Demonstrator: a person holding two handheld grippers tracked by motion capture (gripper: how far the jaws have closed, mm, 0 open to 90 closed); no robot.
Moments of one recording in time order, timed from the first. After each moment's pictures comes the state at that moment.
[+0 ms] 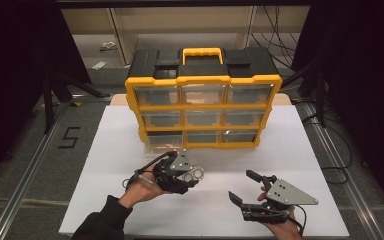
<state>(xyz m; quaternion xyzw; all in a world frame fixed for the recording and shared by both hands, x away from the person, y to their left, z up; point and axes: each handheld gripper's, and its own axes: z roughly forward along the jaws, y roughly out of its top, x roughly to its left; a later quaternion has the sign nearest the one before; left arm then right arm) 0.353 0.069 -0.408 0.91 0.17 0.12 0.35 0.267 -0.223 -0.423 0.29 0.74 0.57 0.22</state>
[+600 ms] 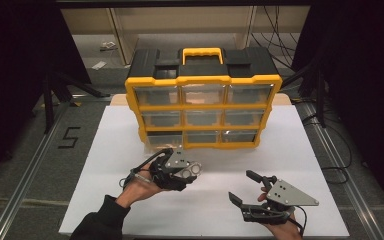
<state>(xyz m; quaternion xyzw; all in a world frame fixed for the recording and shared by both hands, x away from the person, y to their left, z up) 0.353 0.077 -0.397 0.90 0.18 0.14 0.37 0.265 -0.223 -0.422 0.29 0.74 0.57 0.22</state>
